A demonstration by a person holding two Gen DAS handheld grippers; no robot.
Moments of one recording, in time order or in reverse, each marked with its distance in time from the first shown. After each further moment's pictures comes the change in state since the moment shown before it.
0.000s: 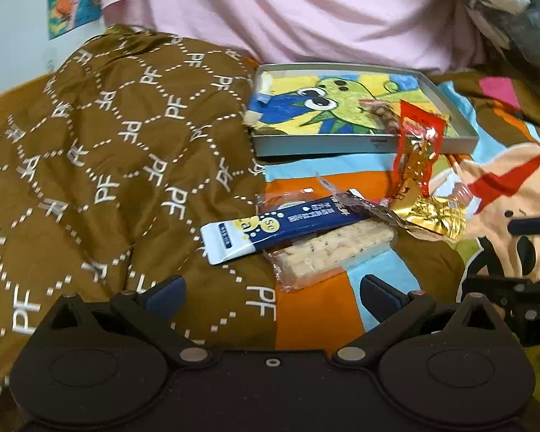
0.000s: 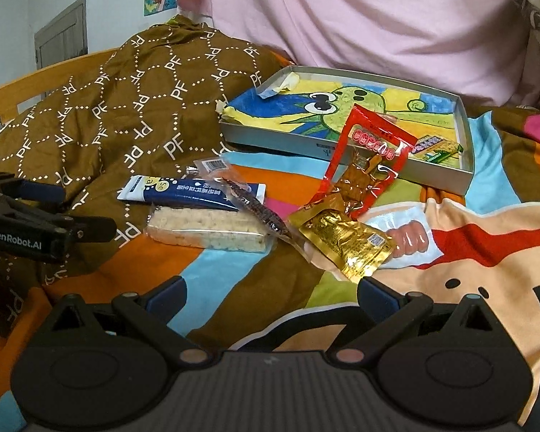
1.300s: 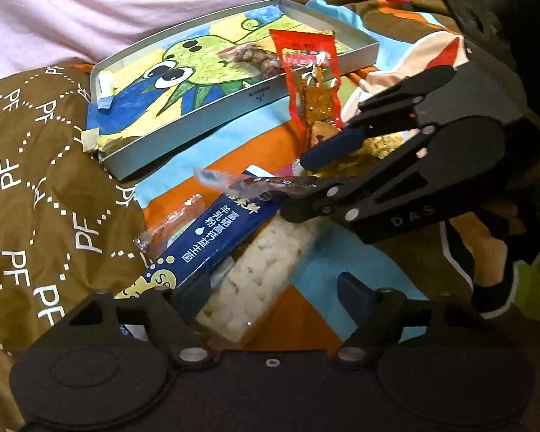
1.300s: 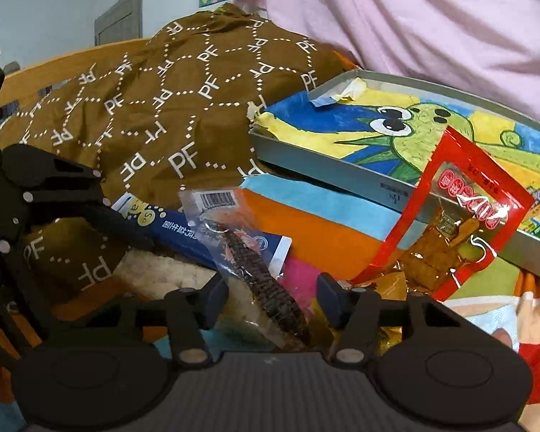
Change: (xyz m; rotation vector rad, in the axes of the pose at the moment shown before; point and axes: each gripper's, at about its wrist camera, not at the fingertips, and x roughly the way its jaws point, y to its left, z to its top) left arm 0.086 -0.033 0.032 0.431 0.128 -0.294; right arm 0.107 -0.019 0.043 -0.133 -0.036 0.209
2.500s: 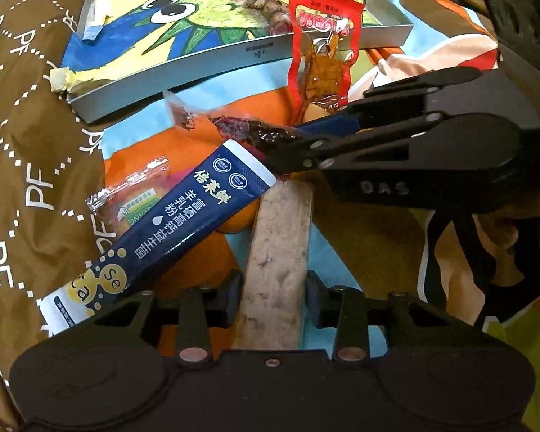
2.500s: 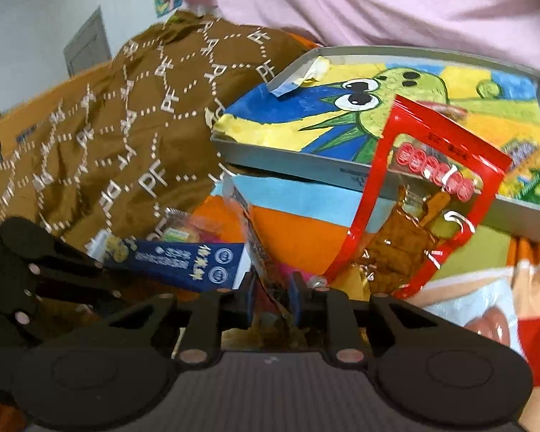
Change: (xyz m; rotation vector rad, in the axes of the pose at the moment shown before) left arm 0.027 -0.013 0.027 -0.217 0.200 -0.067; right arm 0.005 -0.031 0.009 0.150 0.052 0.021
